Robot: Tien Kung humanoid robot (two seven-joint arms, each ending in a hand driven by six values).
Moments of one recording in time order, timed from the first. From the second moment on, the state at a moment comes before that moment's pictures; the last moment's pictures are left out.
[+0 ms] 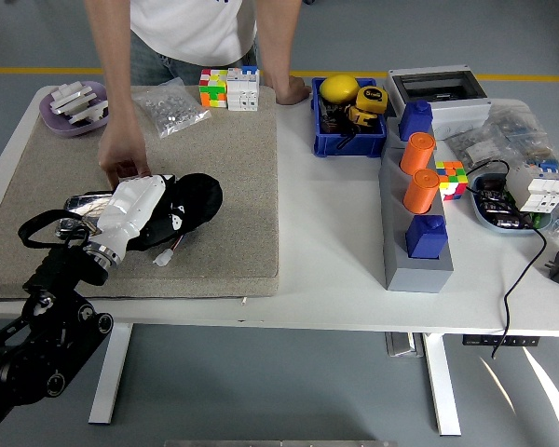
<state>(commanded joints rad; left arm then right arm) -0.32 0.19 -1.09 -1.08 2.13 0.29 -0.06 -0.03 -0.19 1.80 0.18 -1.09 0.03 -0.09</state>
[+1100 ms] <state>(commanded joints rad) -0.27 0.22 -1.33 -0.99 2.17 0.31 -0.08 -0.03 -0.19 1.79 0.18 -1.08 0.03 -0.09</state>
